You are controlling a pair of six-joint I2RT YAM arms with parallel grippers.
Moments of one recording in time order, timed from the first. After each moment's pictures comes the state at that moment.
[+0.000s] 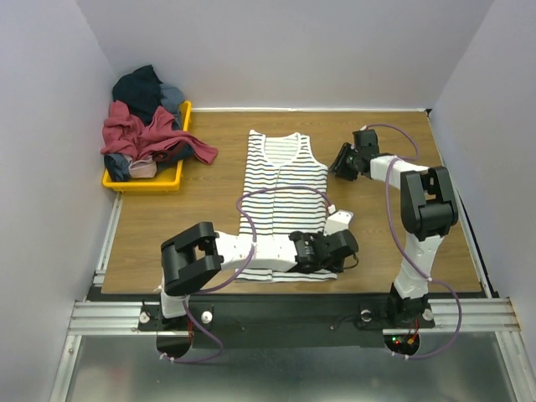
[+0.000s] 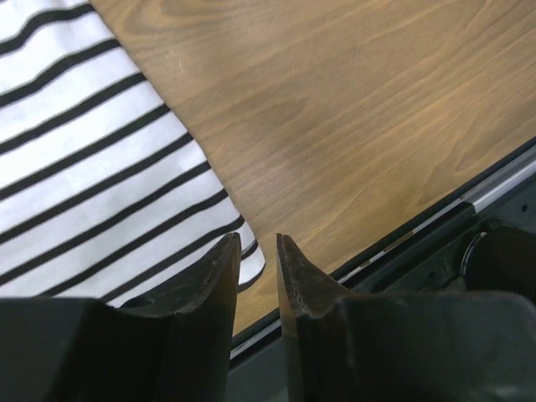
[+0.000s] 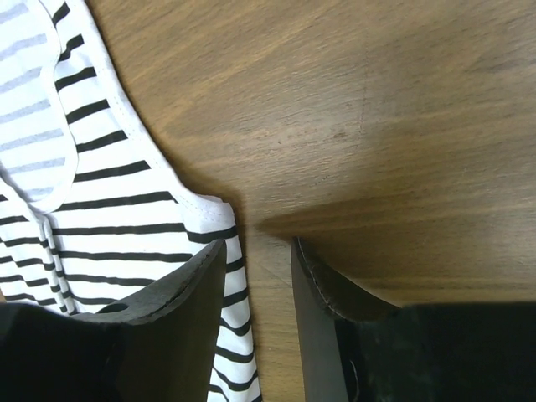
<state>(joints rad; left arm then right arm) -1.34 1.85 1.28 -0.27 -0.32 -0.85 0.16 2.00 1.29 -0.12 -0.15 0.62</state>
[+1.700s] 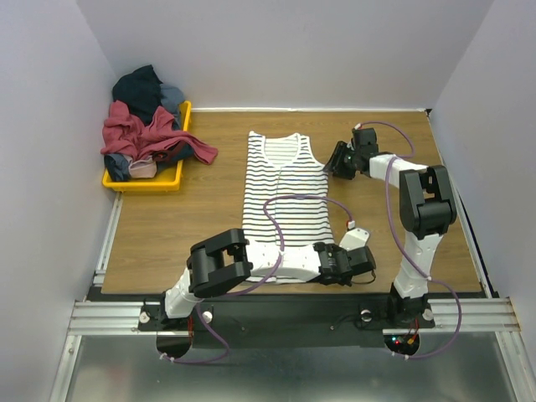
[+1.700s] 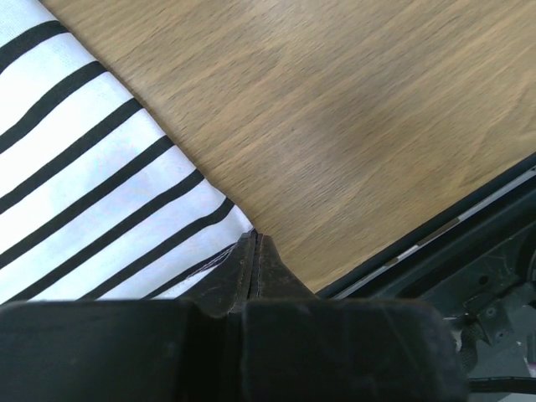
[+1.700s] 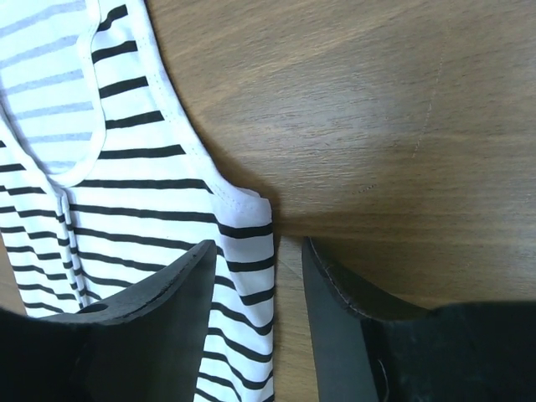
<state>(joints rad) -1.42 2.05 1.46 -0.41 -0.35 -0.80 0.16 2.02 1.31 -0.11 -0.26 0.54</state>
